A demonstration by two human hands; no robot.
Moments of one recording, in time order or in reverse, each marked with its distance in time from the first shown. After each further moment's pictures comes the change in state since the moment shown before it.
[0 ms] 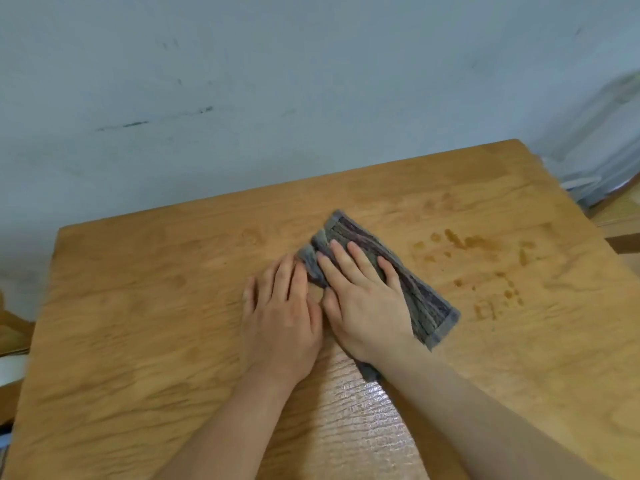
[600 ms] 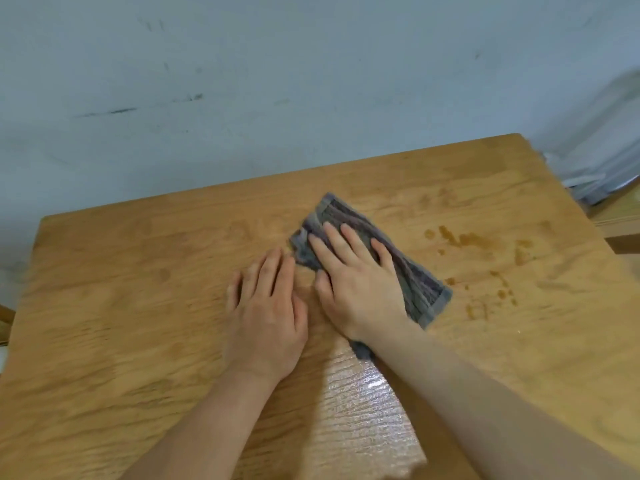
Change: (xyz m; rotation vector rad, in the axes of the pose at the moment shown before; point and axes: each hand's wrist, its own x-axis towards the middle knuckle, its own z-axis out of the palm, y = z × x) left_hand 0.001 -0.004 0.000 0.010 0.028 -0.007; right_hand 0.022 0.011 -0.004 0.008 0.032 -0.046
